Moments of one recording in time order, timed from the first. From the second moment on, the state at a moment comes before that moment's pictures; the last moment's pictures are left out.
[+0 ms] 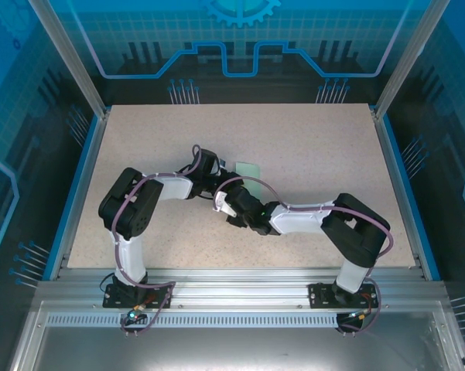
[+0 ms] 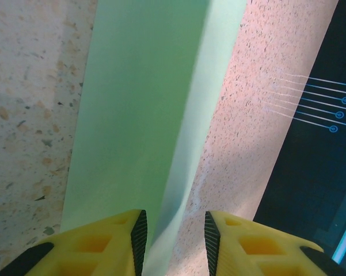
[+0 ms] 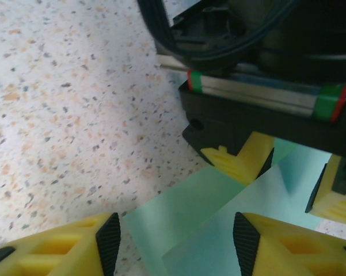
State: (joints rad) left arm -0.43 1.95 1.02 0.15 0.60 -1.13; right arm 0.94 1.74 0.89 0.00 0.34 -0.40
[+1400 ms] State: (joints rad) left arm -0.39 1.60 0.89 -0.08 0.42 -1.02; right arm 0.93 1.56 0.90 -0.21 0.20 -0.10
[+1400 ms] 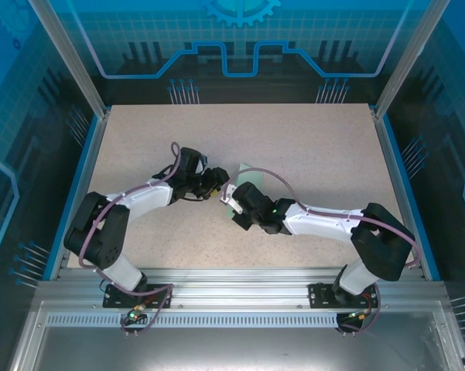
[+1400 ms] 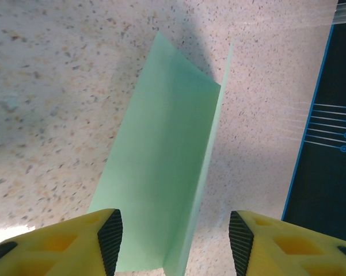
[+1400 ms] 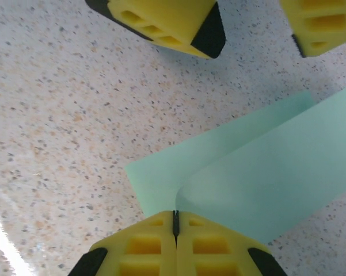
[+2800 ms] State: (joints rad) left arm -0.48 1.55 0.84 -0.18 0.42 -0.89; right arm 0.56 1.62 0.70 0.06 -0.48 0.22
